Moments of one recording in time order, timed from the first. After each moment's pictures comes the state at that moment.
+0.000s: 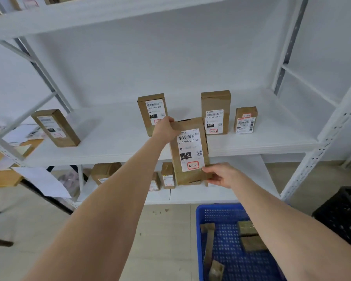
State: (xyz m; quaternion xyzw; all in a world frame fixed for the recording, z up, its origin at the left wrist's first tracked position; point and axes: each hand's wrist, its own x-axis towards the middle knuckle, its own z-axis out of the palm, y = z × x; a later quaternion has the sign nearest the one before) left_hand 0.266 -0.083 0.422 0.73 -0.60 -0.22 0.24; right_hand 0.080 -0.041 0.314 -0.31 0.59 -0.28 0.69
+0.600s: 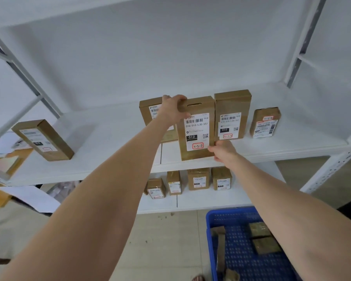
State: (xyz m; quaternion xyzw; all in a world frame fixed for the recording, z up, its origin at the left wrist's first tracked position) left_hand 0.306 -0.199 0.446 0.66 -0.70 -0.19 0.22; right_hand 0.142 -0.160 0.327 -0.48 0.68 -0.30 0.46
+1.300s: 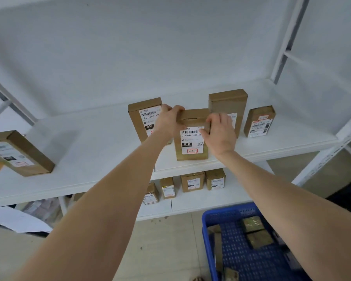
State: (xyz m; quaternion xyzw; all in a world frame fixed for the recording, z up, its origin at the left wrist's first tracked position) left_hand 0.313 -0.230 0.398 0.63 -0.74 -0.15 0.19; right_hand 0.156 -0.185 0.355 -0.65 0.69 -0.32 0.01
